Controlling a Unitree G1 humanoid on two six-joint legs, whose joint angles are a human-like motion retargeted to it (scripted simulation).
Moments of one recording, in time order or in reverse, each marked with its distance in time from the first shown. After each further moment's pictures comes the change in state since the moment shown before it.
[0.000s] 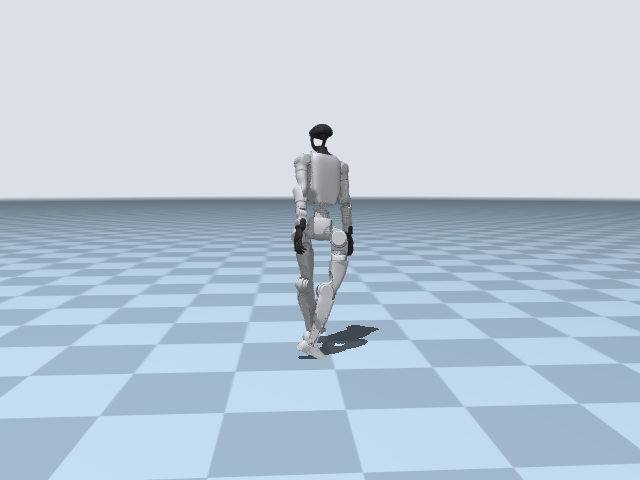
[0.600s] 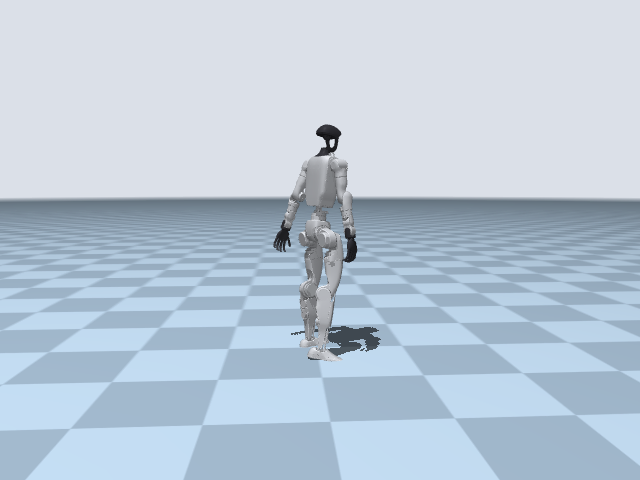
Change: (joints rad) left arm 0.071 0.094 -0.003 -0.161 -0.041 0.045 -0.190; right arm 0.009 0.048 0.217 0.039 -0.040 0.072 0.021; waist -0.703 0.111 -0.088; left_leg 0.271 0.226 0.484 0.003 -0.183 0.248; right_leg -0.152 -0.105 0.583 -0.058 -0.032 -0.158
